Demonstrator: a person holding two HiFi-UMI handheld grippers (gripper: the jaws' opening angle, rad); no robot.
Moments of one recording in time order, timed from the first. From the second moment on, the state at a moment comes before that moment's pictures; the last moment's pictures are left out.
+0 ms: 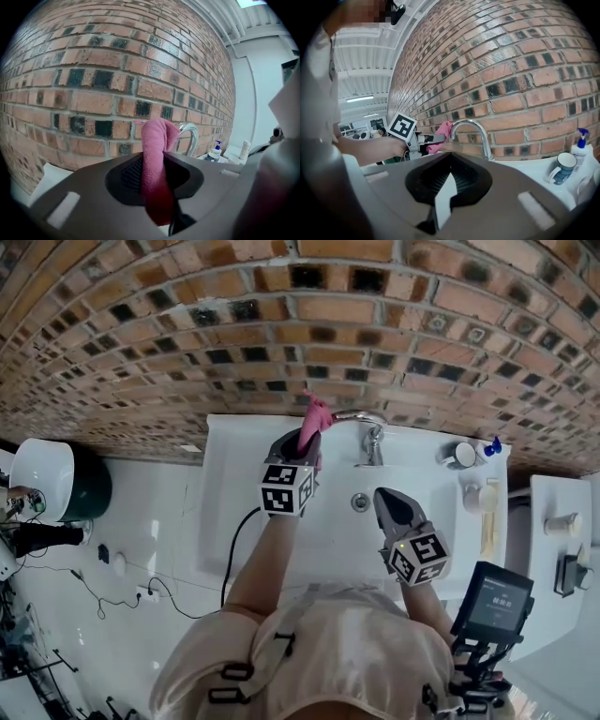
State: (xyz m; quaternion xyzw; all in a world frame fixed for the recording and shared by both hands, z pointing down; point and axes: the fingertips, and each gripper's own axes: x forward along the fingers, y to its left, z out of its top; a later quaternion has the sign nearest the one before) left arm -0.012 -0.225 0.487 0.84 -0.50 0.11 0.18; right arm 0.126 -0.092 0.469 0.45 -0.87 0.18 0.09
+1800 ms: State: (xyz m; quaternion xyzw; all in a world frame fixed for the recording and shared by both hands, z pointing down) left arm 0.156 -0.215 0.472 0.90 -0.36 0.08 0.24; right arm 0.193 -0.109 0.481 0.47 -0.86 0.21 0.04
